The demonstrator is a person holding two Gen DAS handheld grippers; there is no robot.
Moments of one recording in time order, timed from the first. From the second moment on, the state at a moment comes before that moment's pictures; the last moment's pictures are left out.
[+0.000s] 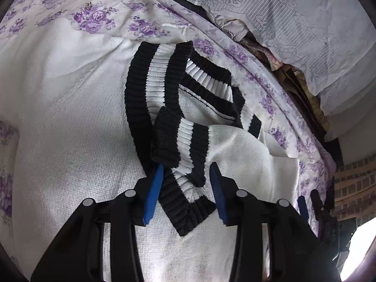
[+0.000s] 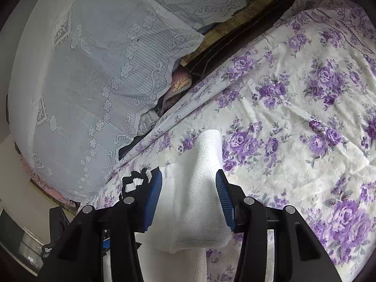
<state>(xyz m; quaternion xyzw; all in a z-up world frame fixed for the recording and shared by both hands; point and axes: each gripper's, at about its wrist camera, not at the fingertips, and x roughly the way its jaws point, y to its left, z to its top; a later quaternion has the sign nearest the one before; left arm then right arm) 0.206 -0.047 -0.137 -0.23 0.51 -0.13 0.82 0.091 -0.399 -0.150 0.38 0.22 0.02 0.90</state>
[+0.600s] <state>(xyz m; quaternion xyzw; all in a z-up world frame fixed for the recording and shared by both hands) 0.211 -0.012 -0.113 -0.16 0.44 -0.05 0.88 0.086 -0.388 -0.131 0.36 0.19 0.05 0.91</state>
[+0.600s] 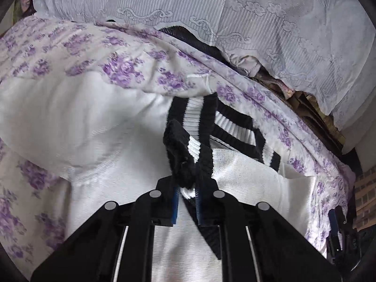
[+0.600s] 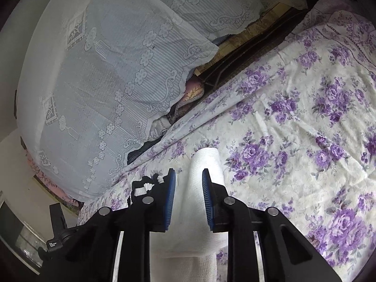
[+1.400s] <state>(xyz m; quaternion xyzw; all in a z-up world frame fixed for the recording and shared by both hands) 0.196 0.014 -0.108 -0.12 0.38 -0.04 0.92 0.201 -0.321 -0.167 0.20 0.38 -0.01 0.90</state>
